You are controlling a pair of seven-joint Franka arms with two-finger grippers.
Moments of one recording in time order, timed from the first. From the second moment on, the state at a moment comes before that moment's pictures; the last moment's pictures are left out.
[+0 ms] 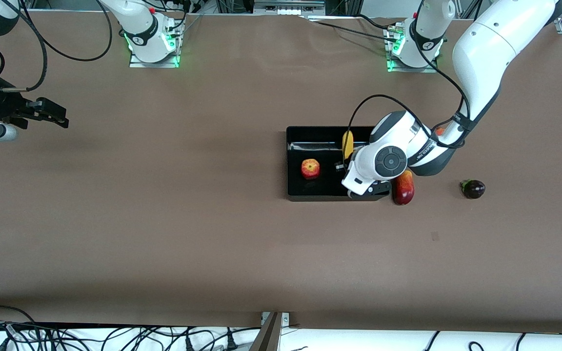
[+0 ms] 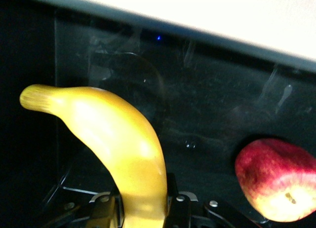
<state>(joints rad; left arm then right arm) 0.20 0.75 -0.75 -1.73 0.28 2.01 -0.92 0.03 0.02 -0.03 -1.68 -0.01 1.63 -0.04</state>
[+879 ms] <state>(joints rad) 0.16 0.73 -0.70 -1.64 0.28 1.95 -0.91 0.03 0.02 -0.03 -1.68 -0.01 1.64 -0.04</state>
